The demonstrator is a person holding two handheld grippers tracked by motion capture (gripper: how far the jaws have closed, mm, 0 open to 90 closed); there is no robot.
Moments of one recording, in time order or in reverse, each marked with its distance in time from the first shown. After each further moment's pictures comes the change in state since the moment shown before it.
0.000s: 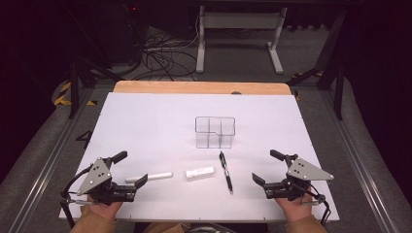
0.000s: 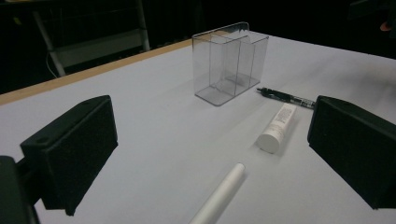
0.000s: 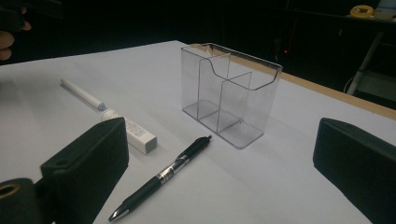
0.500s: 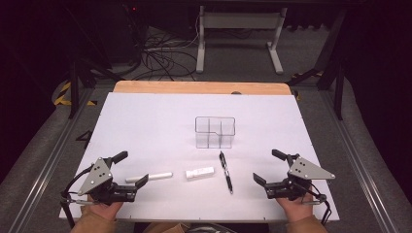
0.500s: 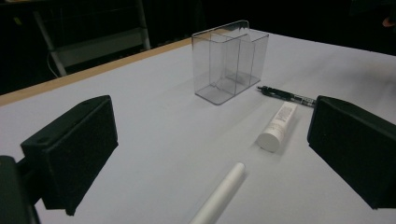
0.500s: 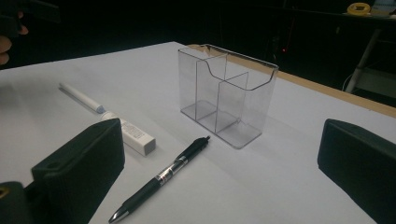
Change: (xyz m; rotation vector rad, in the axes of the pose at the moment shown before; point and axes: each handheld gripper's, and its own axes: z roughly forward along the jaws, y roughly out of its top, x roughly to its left) left arm -0.001 0.001 0.000 0.007 0.001 0.010; right arm -0.001 0.001 -0.001 -0.003 -0.005 0.021
